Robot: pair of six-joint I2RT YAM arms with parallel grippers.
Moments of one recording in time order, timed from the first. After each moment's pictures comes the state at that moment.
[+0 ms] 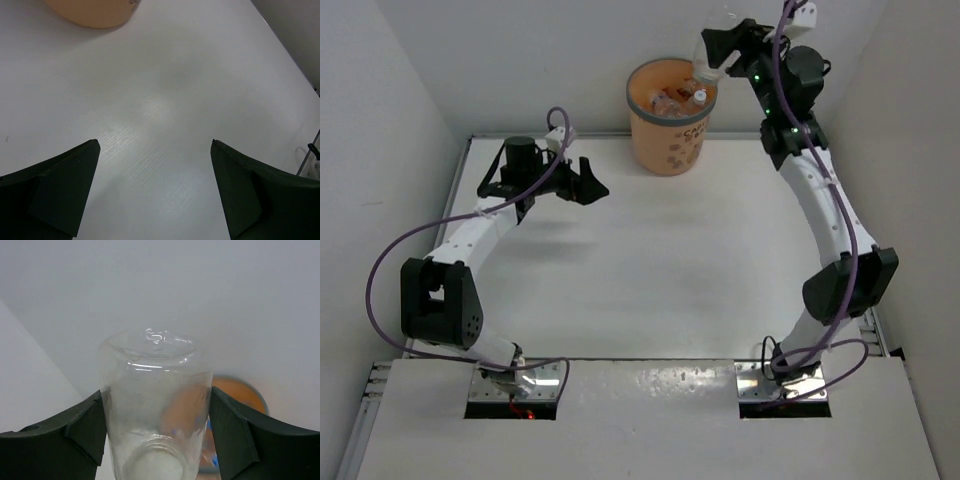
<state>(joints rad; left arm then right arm) -0.13 1.53 1.18 -0.11 0.69 -0.10 0.15 1.75 1.85 0.08 -0.13 0.42</state>
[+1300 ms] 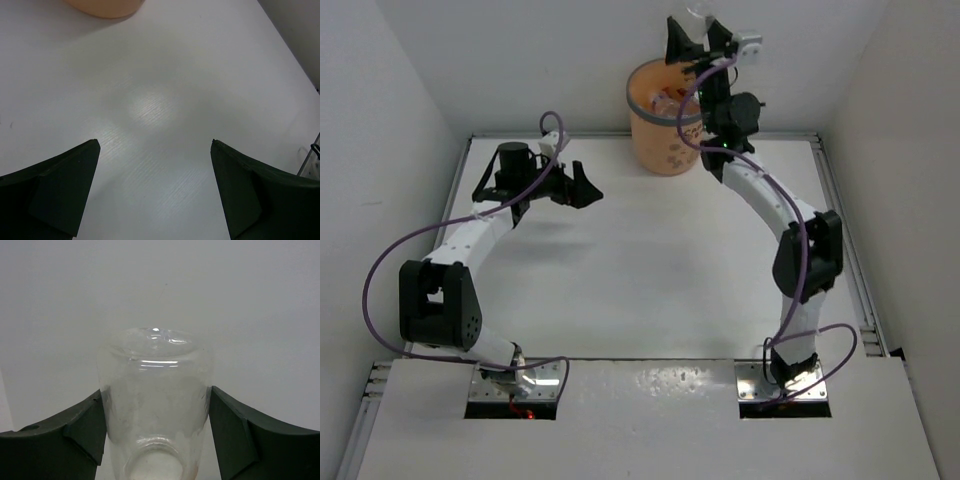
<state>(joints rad) -0.10 1.50 1.12 -0.09 0.71 -0.10 0.41 1.90 1.68 1.02 0.13 0.05</state>
